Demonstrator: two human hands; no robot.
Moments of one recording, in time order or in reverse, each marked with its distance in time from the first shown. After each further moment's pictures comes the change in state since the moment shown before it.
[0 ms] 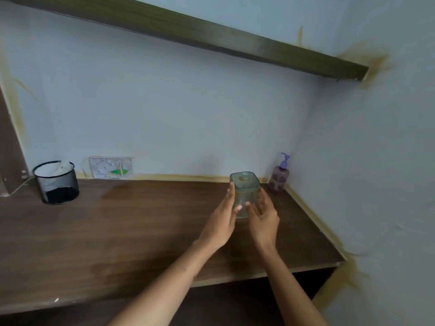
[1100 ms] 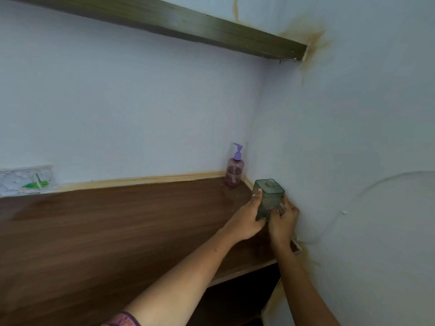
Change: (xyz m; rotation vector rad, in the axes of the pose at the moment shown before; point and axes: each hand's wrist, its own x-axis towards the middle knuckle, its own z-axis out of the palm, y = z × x) left_hand 0.089 0.071 0.157 -0.092 -0.545 -0.099; right_hand 0.079 0.096 -0.135 -0.130 0.388 0.221
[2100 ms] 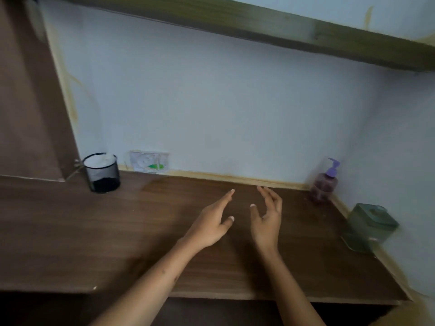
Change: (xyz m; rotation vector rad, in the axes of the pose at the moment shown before) left_hand -0.213 -0.122 -0.158 0.122 0.485 -0.196; right_hand -0.164 -0.084 0.160 0.148 -0.455 -0.377
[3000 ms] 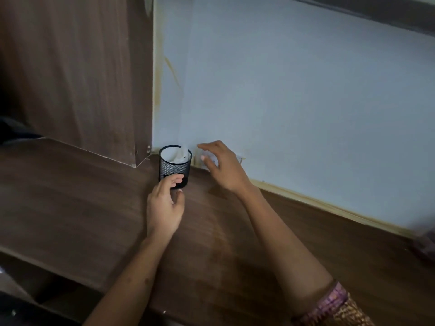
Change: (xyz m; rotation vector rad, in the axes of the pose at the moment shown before) left_hand -0.060 -0.170 -0.165 0.086 0.983 -0.219; right_hand 0.054 -0.120 0.279 -0.117 -0.864 -0.539
